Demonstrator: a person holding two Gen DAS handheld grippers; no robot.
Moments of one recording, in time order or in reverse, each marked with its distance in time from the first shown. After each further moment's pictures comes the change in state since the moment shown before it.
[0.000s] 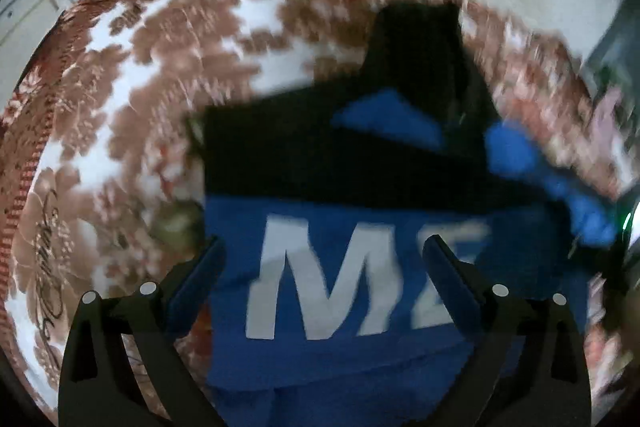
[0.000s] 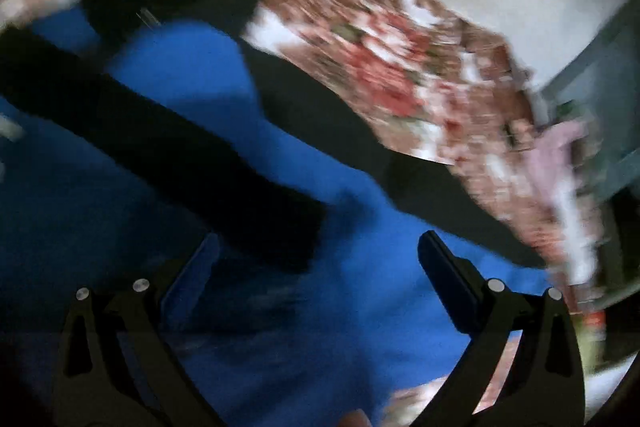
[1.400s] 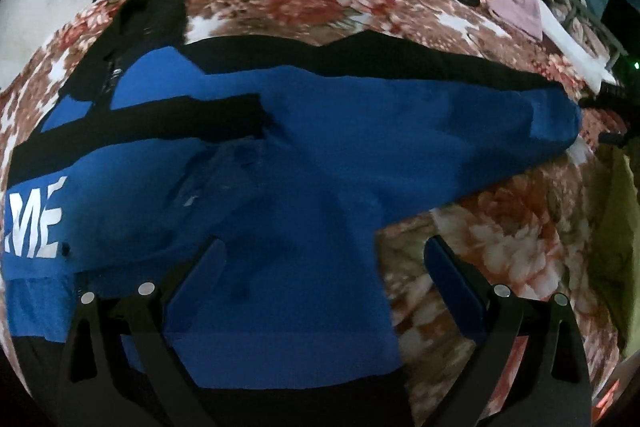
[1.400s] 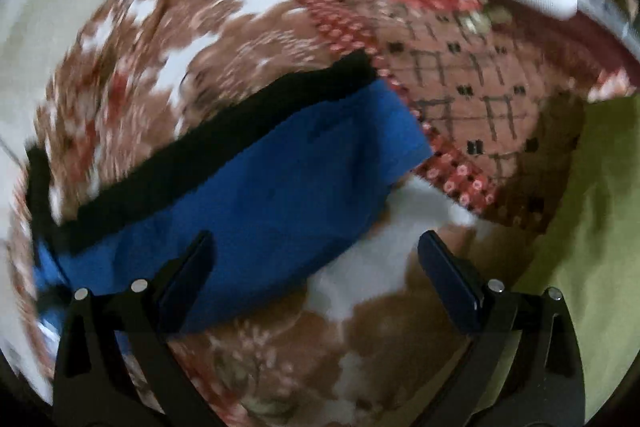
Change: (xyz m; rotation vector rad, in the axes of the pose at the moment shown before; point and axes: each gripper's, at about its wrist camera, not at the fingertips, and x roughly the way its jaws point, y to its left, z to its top) left arm 0.018 -0.439 -0.104 0.251 0.031 -0.051; right arm 0.143 -0.475 -0.226 0.939 0.319 0.440
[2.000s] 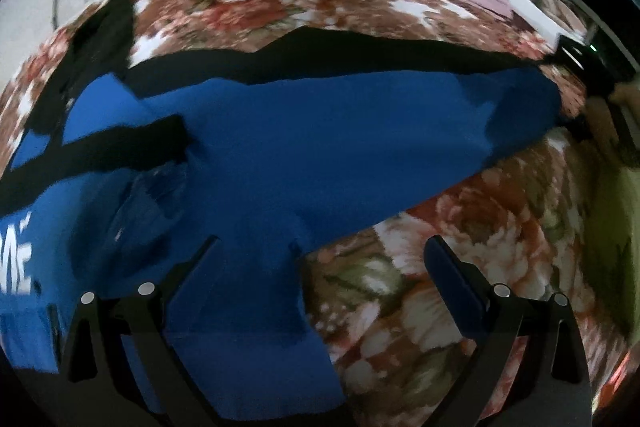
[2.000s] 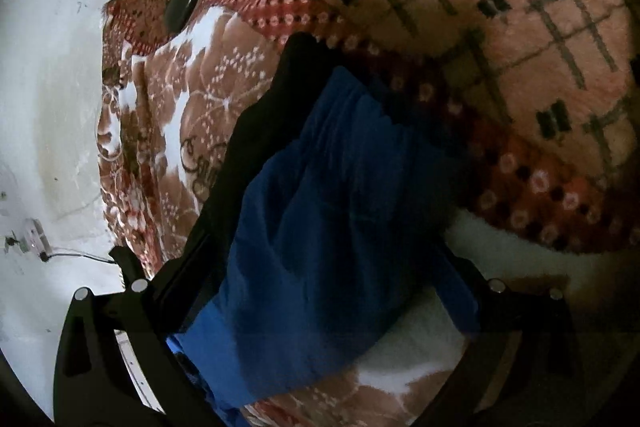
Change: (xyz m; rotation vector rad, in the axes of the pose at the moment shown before) left arm 0.020 -0.044 0.008 0.126 -0.020 -0.071; right arm 0.066 -0.053 0.038 0.377 0.123 0.340
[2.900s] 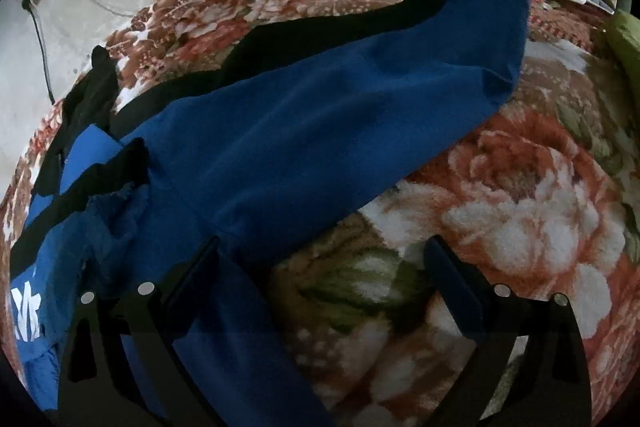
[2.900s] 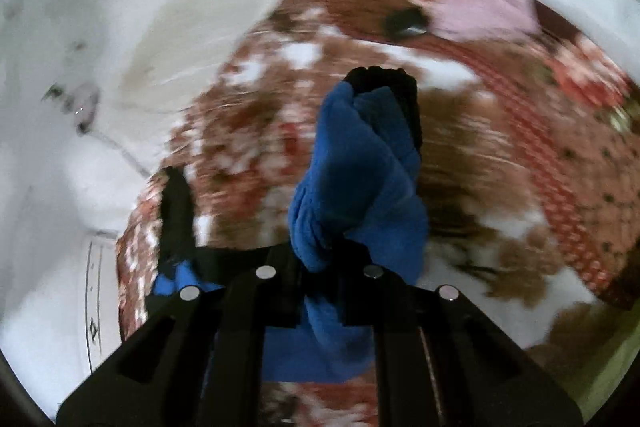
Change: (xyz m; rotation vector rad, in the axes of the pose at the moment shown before) left arm 0.043 -0.038 -0.035 0.206 -0.111 0.155; right arm -0.064 0.211 -0.077 -0.560 -0.073 0.118
